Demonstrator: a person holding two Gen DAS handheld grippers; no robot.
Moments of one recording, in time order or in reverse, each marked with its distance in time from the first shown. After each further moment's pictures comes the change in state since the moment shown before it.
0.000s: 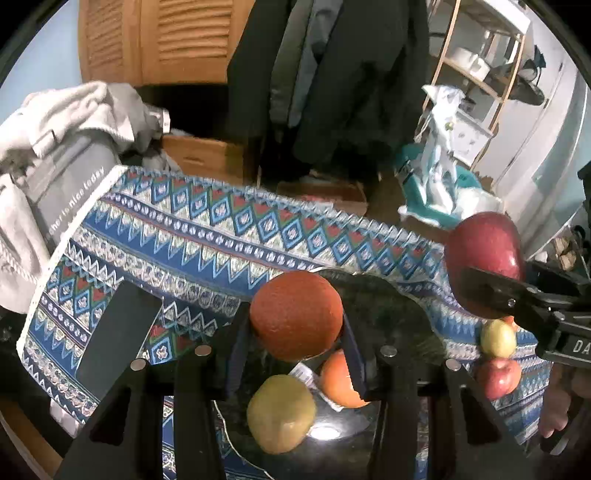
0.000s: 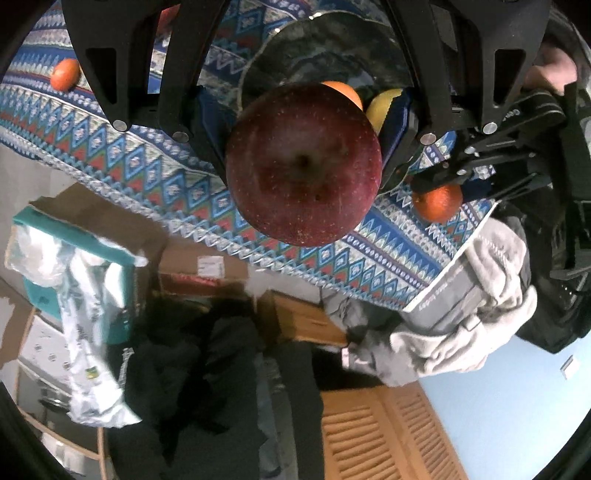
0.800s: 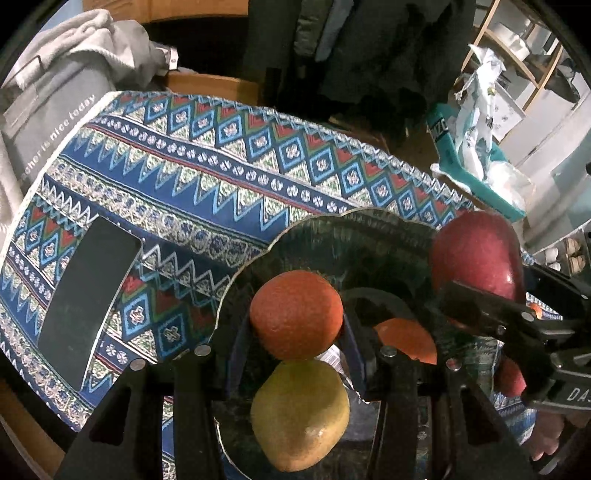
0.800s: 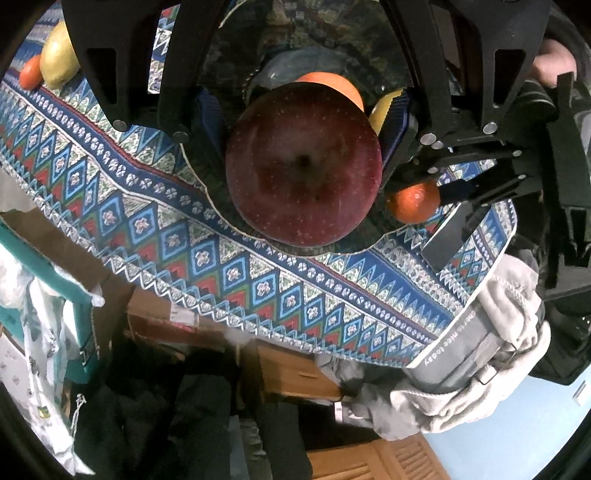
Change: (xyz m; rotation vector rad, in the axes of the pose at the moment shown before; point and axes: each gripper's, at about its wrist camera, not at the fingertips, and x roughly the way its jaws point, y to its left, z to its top) left arm 0.070 0.021 -0.025 -0.075 0.181 0.006; right arm 0.078 0.010 -0.015 -0.006 0.174 0.020
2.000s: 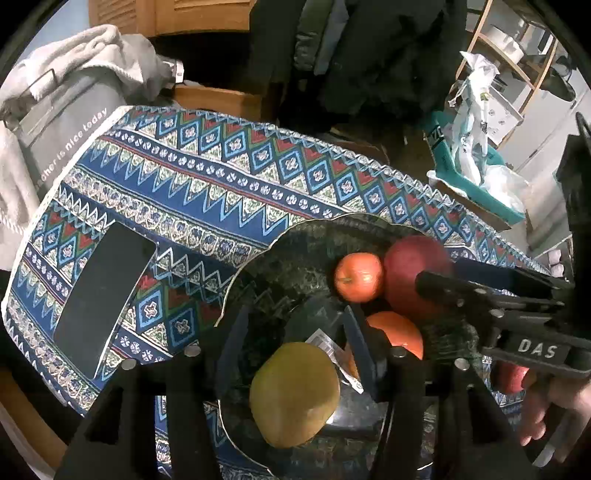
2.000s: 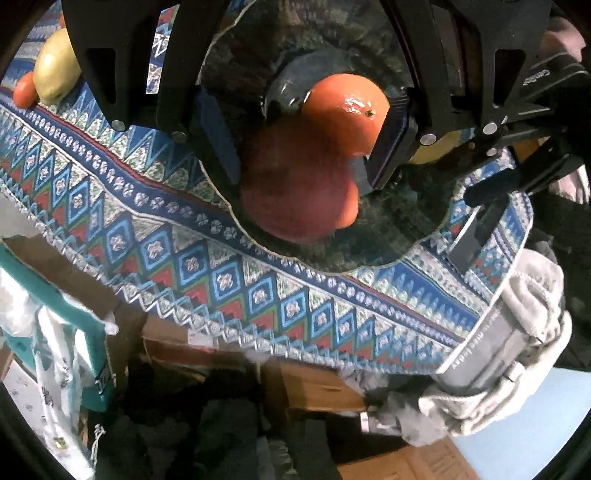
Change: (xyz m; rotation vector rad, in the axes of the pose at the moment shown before) left arm -0.029 -0.009 -0.006 0.004 -0.054 0.025; right arm 0.001 -0.019 -0.004 0.067 0.014 -0.040
